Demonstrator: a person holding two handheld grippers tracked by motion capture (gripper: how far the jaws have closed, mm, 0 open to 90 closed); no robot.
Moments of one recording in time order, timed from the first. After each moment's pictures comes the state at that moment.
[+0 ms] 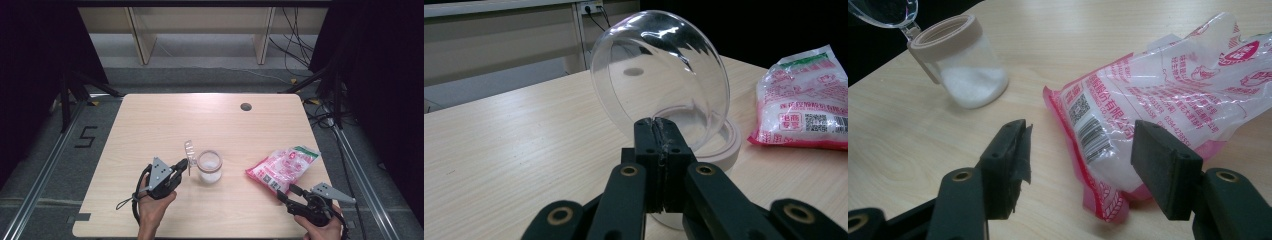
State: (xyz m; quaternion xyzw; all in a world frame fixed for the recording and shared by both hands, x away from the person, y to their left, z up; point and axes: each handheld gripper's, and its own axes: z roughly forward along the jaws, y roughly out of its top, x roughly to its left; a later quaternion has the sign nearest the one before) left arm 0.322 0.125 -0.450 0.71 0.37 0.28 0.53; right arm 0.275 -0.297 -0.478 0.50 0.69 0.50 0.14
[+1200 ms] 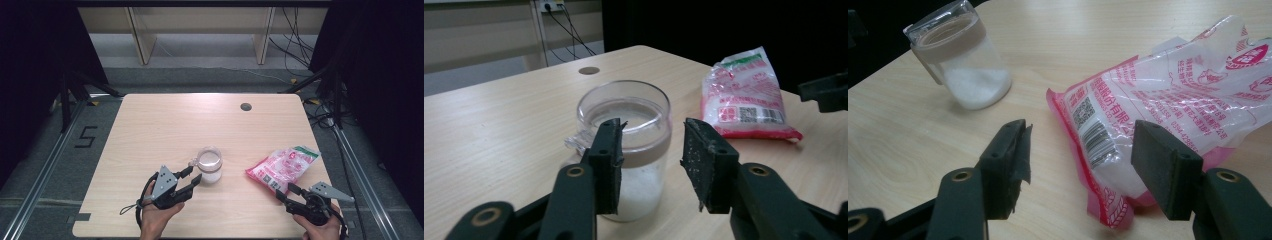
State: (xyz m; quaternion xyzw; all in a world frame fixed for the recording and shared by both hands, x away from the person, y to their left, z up) left arm 0.301 0.110 -0.455 0.72 0.34 0.22 0.56; right arm 0.279 -0.297 -0.478 0.49 0.70 0.50 0.16
